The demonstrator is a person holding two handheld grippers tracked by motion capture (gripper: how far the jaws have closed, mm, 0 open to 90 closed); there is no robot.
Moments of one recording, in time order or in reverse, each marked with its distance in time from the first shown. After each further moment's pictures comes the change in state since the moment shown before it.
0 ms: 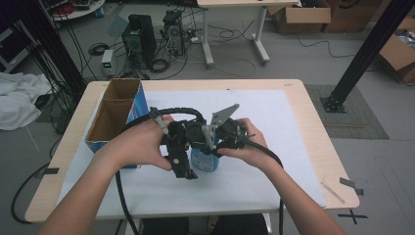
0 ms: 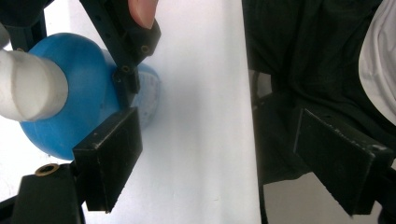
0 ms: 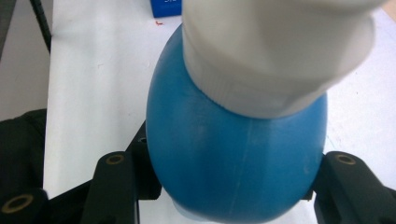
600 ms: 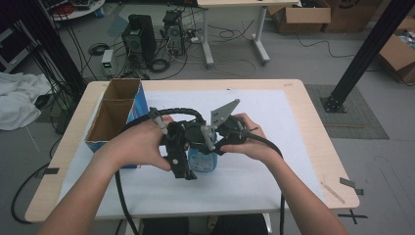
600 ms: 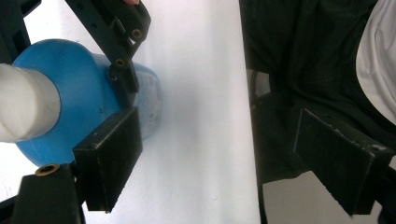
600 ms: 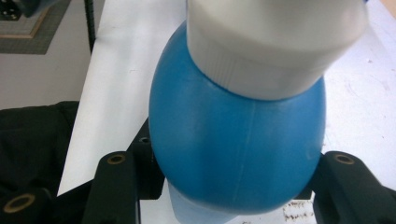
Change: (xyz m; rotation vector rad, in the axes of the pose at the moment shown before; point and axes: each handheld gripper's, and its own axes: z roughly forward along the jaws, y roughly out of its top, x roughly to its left) left arm 0.000 -0.001 0.001 0.001 -0.007 0.007; right arm -0.011 0.005 -0.003 -0.062 0.140 -0.129
